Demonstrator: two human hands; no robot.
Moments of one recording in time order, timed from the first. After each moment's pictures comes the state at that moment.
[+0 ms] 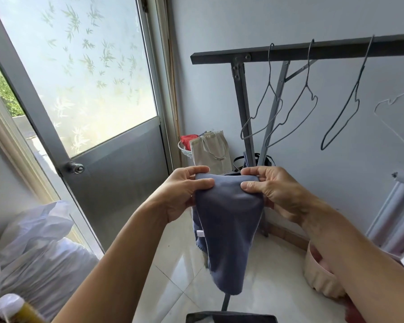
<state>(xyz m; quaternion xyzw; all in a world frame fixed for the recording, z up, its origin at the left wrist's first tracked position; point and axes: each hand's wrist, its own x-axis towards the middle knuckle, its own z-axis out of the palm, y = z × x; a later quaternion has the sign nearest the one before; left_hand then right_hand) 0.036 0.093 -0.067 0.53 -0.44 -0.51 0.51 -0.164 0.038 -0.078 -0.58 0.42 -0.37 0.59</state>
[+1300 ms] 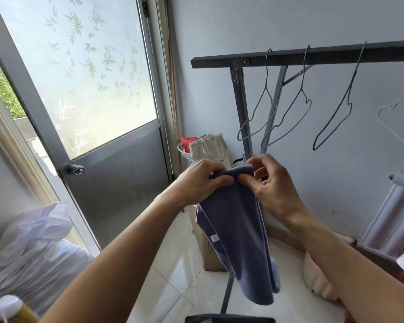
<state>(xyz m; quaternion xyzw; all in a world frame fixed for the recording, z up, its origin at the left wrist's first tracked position) 0.025 0.069 -0.057 0.57 -0.77 -0.10 0.28 -0.162 0.051 -0.083 -0.72 0.41 -0.49 0.27</state>
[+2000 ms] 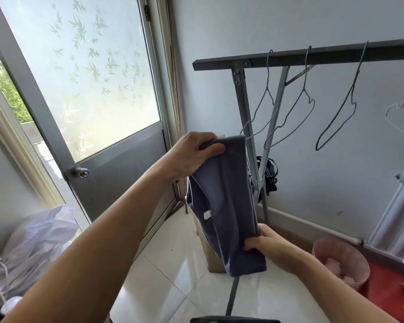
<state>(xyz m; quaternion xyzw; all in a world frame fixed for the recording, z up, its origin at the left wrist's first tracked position) 0.043 0.061 -0.011 0.53 -0.75 -0.12 0.36 -0.168 0.056 -0.185 -0.66 0.43 -0.21 0.58</state>
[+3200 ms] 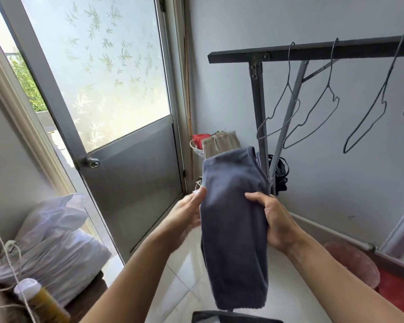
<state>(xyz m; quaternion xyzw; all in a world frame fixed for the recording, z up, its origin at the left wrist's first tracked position) 0.055 0.111 -0.132 0.56 -0.42 -0.50 0.50 -0.126 0.060 -0.119 -0.39 0.40 -0.43 0.71</state>
